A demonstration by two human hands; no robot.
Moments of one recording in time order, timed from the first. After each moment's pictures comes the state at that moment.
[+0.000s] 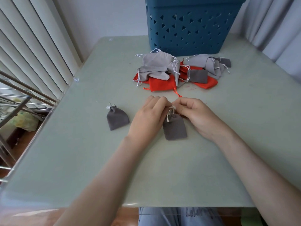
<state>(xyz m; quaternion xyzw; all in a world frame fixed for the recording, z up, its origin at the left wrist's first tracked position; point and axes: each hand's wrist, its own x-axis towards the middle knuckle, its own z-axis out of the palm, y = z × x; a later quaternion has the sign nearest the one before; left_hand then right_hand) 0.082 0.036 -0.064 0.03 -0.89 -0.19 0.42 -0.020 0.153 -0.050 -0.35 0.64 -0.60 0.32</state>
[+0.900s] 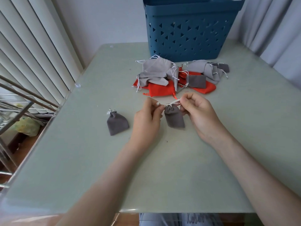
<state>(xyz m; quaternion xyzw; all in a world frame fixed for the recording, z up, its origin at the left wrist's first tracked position) 0.082 0.046 -0.055 0.21 -0.79 -0.46 0.33 -0.027 0.150 -0.050 -0.29 0.61 -0.71 0.21</state>
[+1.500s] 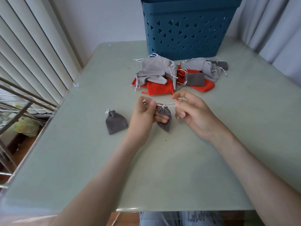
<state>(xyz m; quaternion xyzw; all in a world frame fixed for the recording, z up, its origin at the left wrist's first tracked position) 0.078 0.042 -0.047 0.21 -0.60 -0.73 0.27 -0.025 0.153 -0.045 -0.33 0.58 -0.68 0.31</state>
